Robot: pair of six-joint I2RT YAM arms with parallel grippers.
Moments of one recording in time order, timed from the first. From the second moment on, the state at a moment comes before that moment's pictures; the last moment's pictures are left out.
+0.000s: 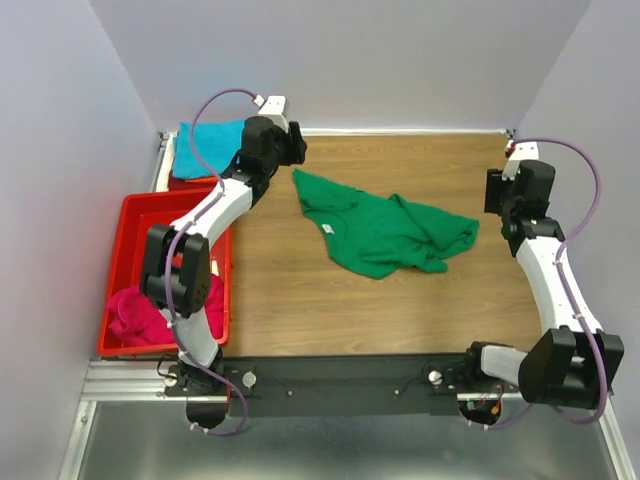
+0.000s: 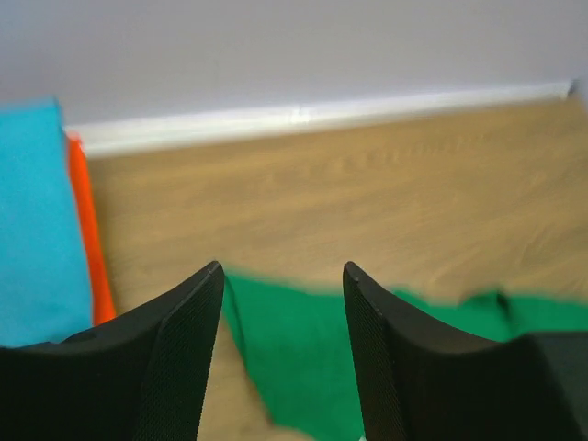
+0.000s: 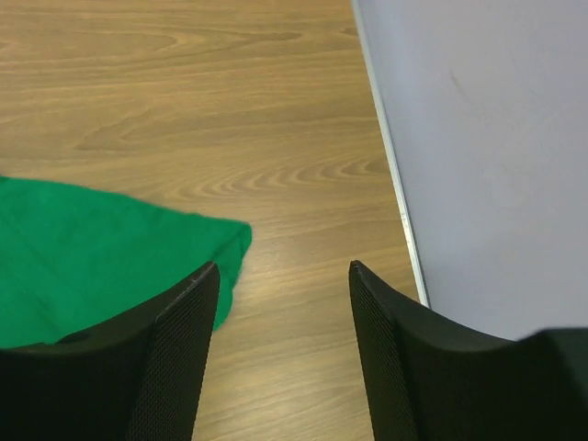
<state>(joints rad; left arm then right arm) -0.33 1.74 1.40 0.17 0.04 -0.24 -0.12 1.20 0.98 -0.25 0.15 -0.21</state>
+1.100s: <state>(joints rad) -1.05 1.74 1.06 -0.07 0.13 0.60 -0.13 1.42 0.89 -0.74 -0.59 -0.91</state>
